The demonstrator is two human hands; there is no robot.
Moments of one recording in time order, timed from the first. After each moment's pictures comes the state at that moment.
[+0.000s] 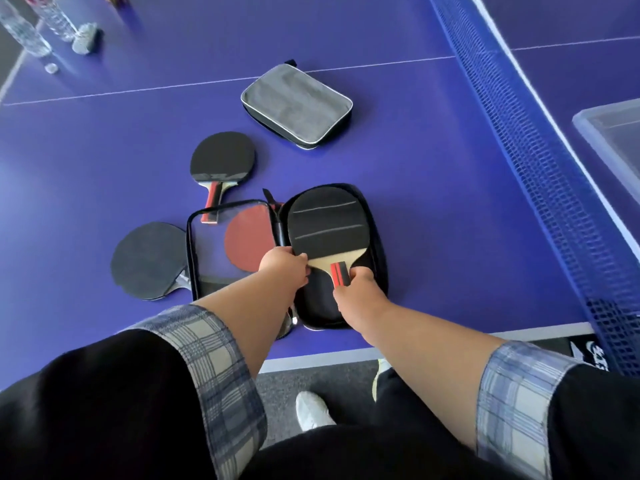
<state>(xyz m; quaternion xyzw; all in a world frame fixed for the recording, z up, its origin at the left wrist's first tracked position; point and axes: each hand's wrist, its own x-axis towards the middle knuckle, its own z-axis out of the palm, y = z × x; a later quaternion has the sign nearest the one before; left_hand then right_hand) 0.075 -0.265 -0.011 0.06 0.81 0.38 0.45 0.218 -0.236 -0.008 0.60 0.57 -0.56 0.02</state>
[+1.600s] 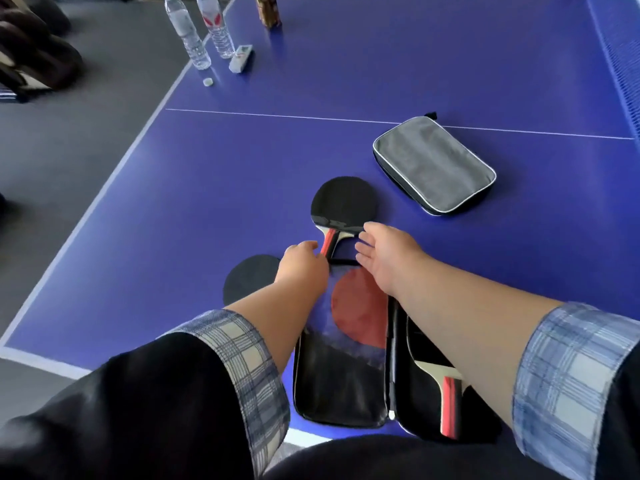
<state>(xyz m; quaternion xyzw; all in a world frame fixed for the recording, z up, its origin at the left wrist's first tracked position) -0.119 -0.288 0.024 0.15 0.92 0.24 0.26 -0.037 -0.163 0.044 0.50 0.35 -0.79 -0.07</state>
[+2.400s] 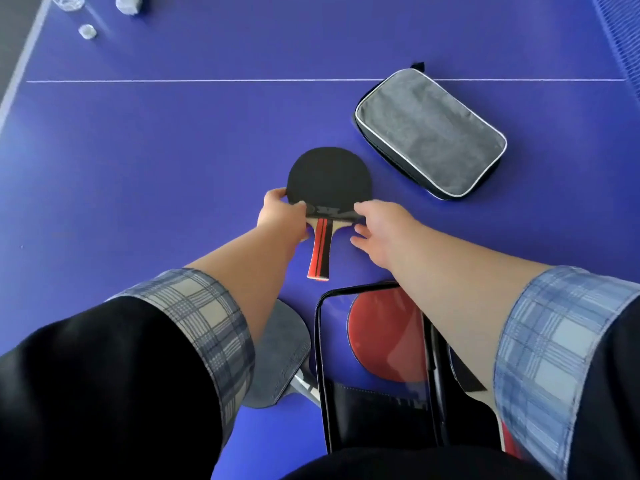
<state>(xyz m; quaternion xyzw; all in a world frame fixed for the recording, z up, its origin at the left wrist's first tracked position) -0.259 -0.207 -0.026 0.00 0.79 0.44 0.42 -0.131 -0.117 -0.018 0.61 0.33 -0.71 -0.11</state>
